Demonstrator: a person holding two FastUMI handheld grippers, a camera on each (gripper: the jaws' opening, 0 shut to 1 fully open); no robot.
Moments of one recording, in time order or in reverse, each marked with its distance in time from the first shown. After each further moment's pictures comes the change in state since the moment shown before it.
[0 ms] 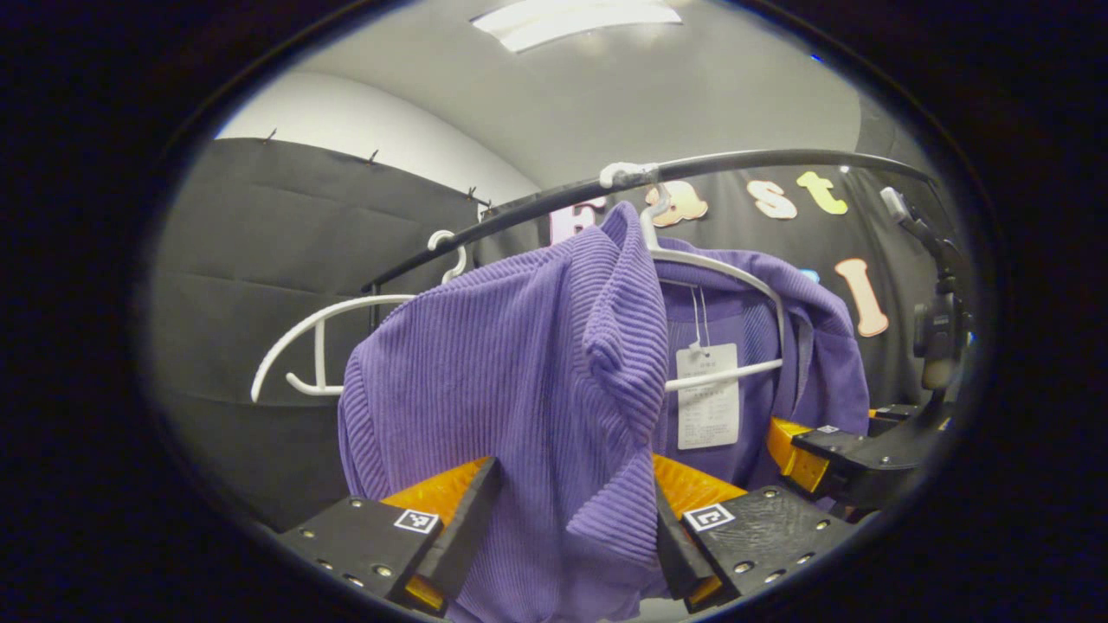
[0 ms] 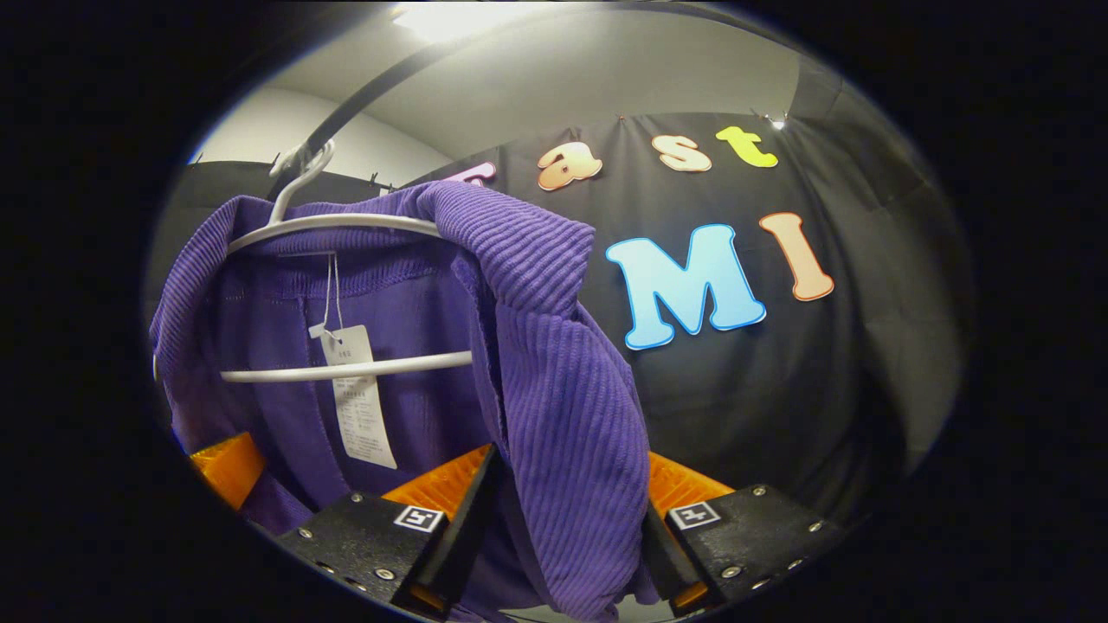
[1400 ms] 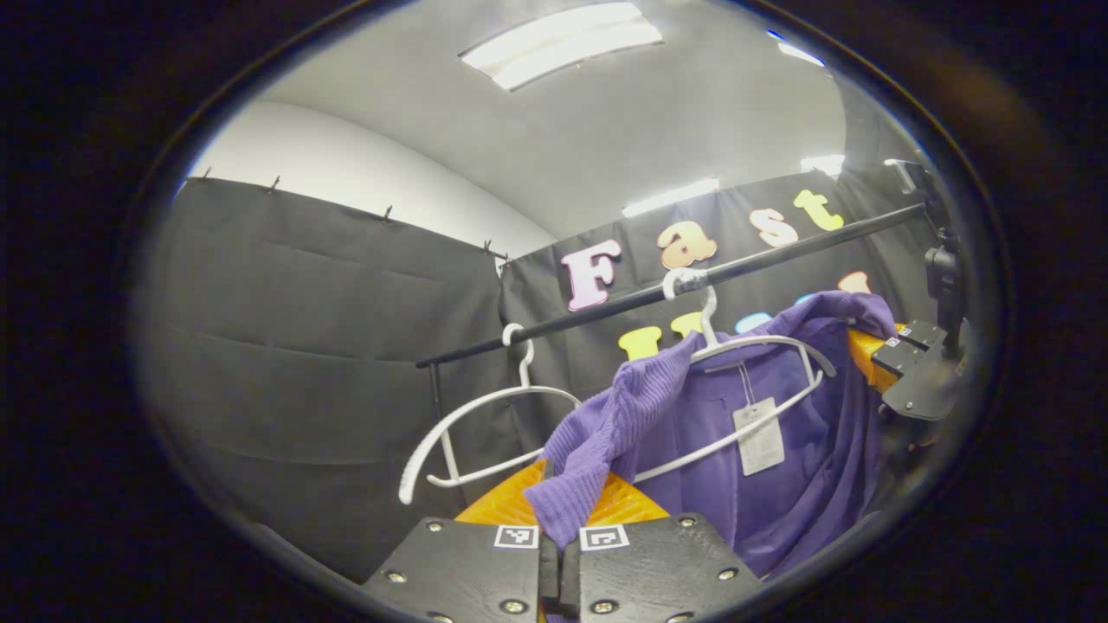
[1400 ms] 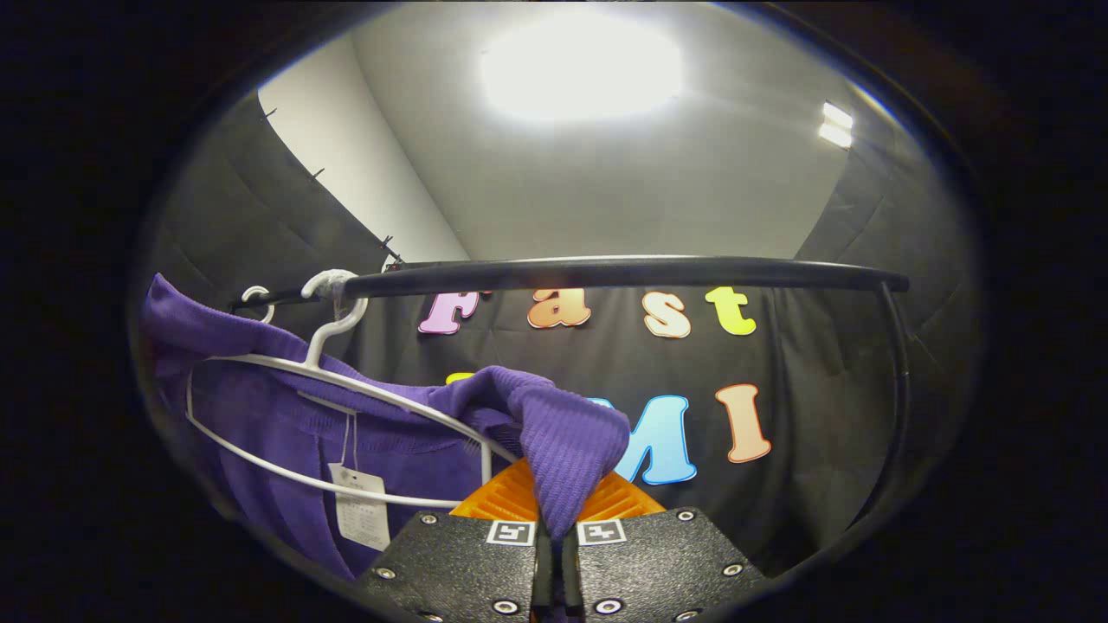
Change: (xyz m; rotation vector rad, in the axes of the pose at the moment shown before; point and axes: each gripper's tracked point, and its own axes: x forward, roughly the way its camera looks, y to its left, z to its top) left arm -0.073 0.094 0.104 0.113 -0.176 0.060; right arm -0.068 -0.020 0.157 -0.271 -0.445 -0.143
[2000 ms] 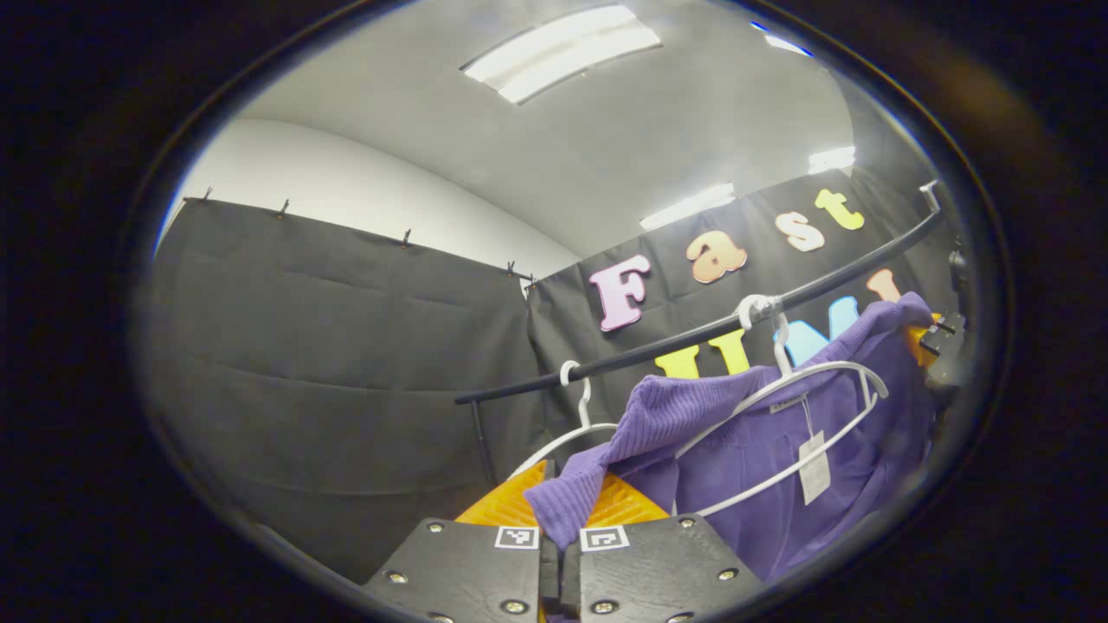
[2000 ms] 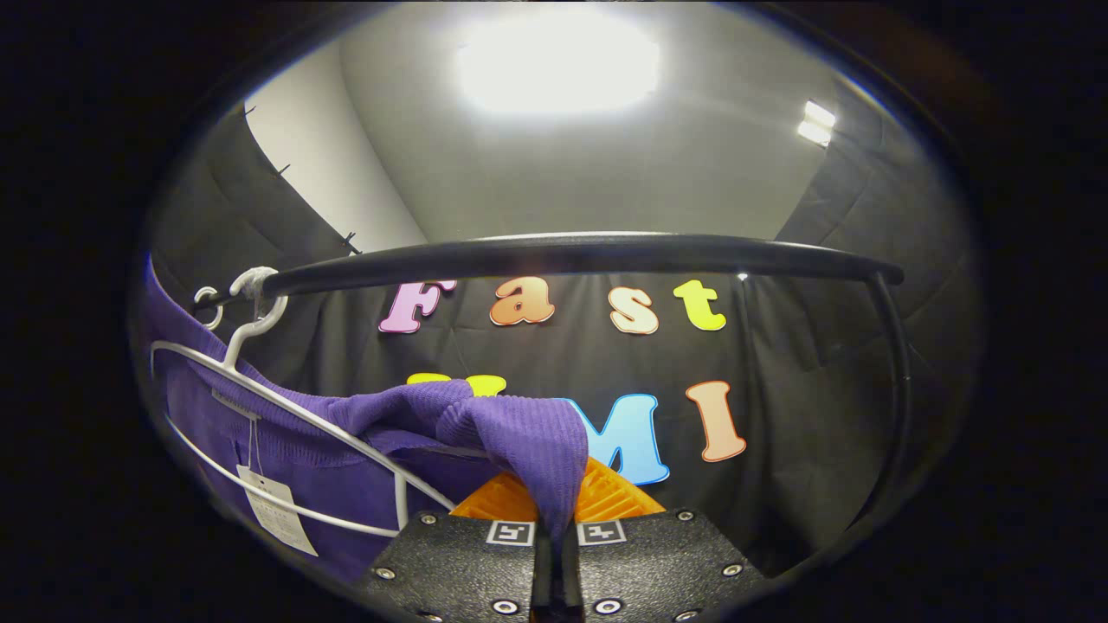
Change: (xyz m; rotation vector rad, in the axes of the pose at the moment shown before) left arm 0.045 0.055 0.028 0.038 -0.050 0.044; right arm 0.029 -0.032 -0.010 0.018 0.020 -0.081
